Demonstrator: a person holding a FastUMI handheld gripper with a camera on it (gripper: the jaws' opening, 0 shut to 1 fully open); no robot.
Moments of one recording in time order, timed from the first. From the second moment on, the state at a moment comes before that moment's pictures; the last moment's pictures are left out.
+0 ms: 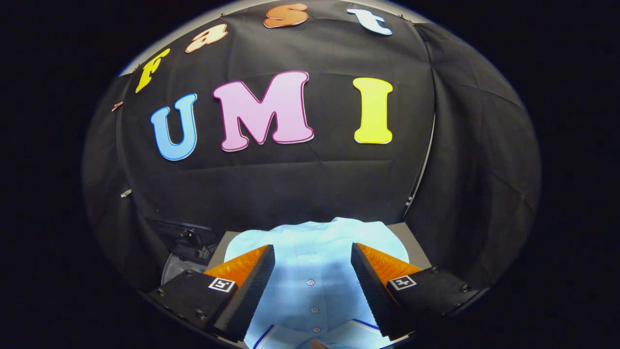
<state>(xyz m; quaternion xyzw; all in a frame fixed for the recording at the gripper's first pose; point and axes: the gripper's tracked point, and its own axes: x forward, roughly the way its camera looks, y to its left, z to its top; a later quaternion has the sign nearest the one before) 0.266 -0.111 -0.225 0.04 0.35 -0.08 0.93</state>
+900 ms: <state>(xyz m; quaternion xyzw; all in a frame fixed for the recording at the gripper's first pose) 0.259 -0.117 -0.294 0.02 0.45 -0.08 0.89</state>
